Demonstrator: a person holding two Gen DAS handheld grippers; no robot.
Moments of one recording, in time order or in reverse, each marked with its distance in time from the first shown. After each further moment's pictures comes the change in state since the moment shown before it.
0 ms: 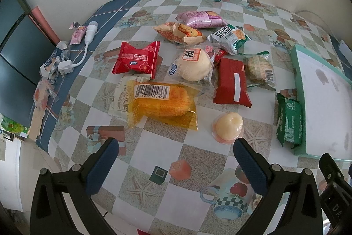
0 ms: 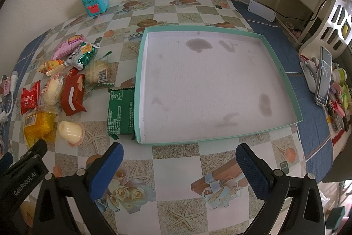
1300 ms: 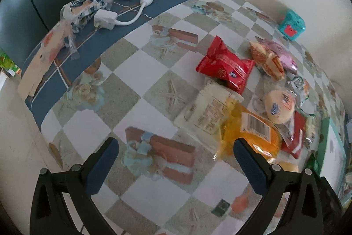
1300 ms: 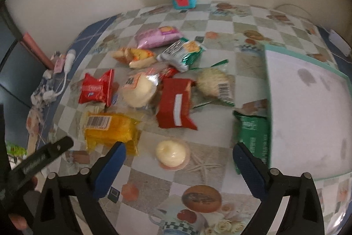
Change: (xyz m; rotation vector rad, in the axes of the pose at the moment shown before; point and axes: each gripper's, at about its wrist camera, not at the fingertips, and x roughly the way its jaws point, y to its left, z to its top) left arm 0.058 0.141 0.015 -0.404 0.054 -0.073; right arm 0.018 0.136 0.013 -0.230 -0.005 0.348
